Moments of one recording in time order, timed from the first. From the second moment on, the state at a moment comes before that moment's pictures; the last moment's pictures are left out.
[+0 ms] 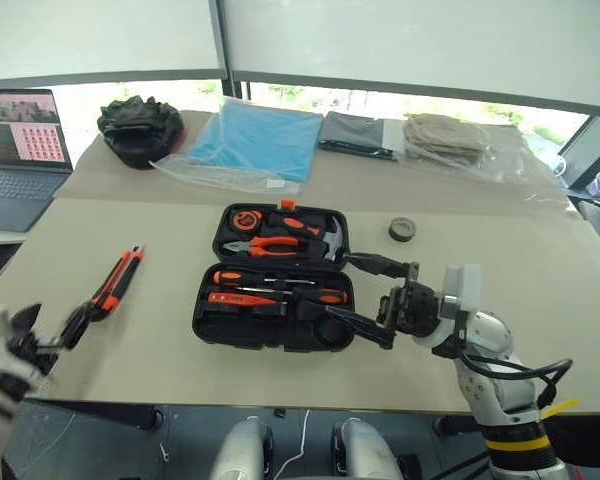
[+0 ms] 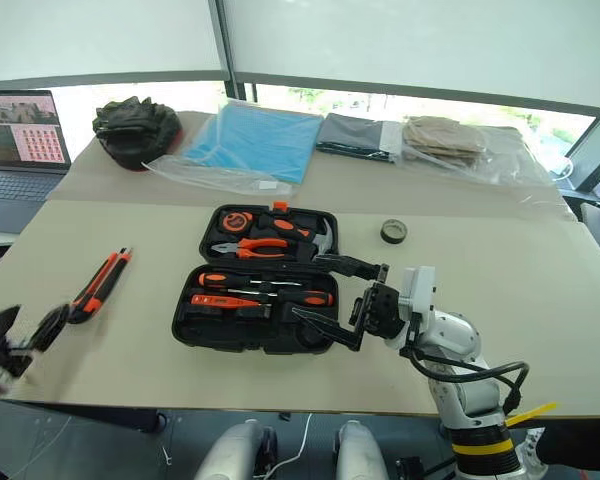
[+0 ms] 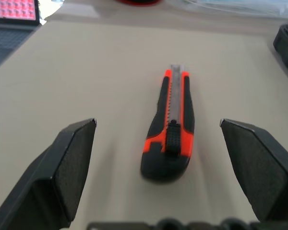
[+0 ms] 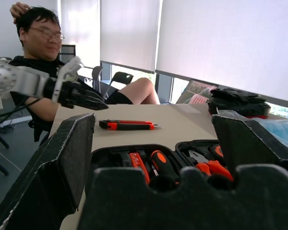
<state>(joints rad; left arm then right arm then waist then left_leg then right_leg) 0.19 0.72 0.61 -0.17 -0.62 0.52 -0.44 -0.13 -0.38 0.04 -0.29 0.57 -0.01 1.04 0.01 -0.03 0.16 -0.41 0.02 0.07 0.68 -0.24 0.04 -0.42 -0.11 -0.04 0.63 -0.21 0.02</state>
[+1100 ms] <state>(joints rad) -0.35 0.99 -0.13 -0.30 -0.37 0.28 -1.36 0.05 -0.62 -0.09 -0.32 0.56 -0.01 1.10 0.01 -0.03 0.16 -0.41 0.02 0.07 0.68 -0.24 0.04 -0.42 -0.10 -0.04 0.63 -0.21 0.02</state>
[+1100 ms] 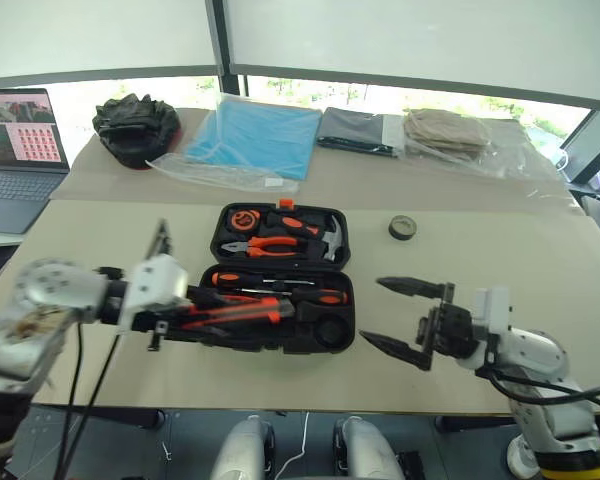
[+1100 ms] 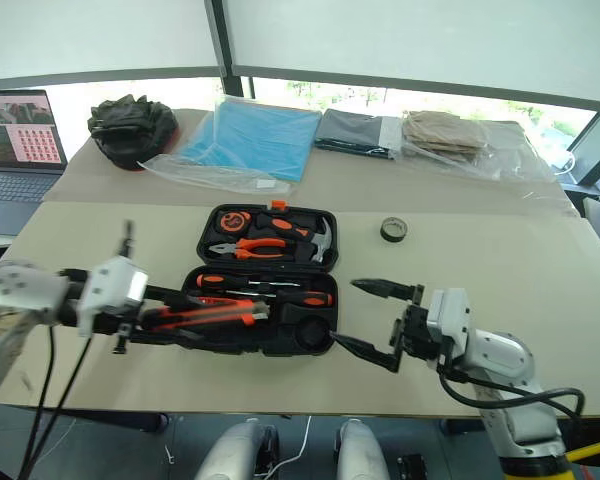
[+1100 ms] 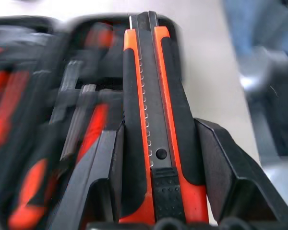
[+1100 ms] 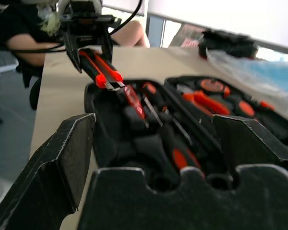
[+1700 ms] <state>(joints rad) -0.42 0.96 -0.28 -0.16 -0.11 0.18 -1.36 0.13 -0.63 -0.10 -0.40 0.57 0.01 1.06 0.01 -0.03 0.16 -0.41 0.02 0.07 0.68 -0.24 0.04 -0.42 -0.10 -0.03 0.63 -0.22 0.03</state>
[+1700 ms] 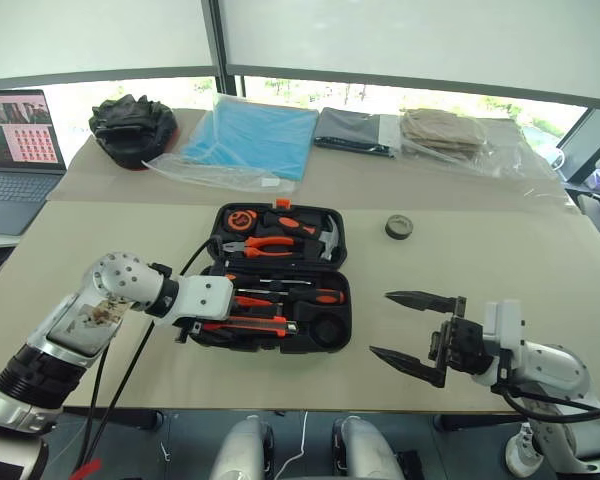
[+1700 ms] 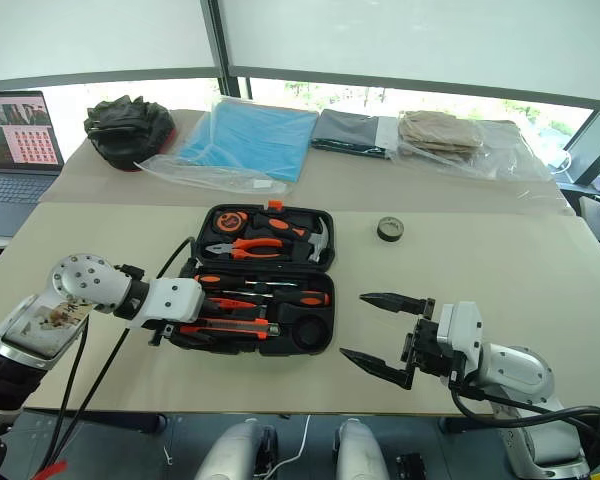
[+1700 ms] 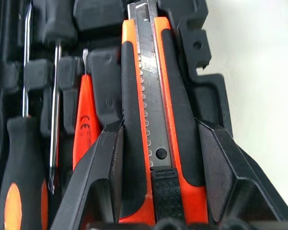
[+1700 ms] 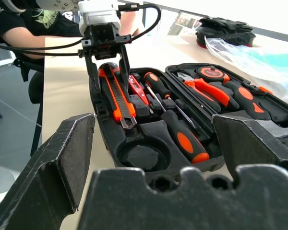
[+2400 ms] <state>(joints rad) -0.47 0.90 -0.34 -0.24 -0.04 0.36 -1.35 0.11 -0.60 -0.08 -0.40 0.57 0.01 1.06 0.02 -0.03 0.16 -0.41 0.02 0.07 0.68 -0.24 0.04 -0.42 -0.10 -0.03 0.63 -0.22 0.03</state>
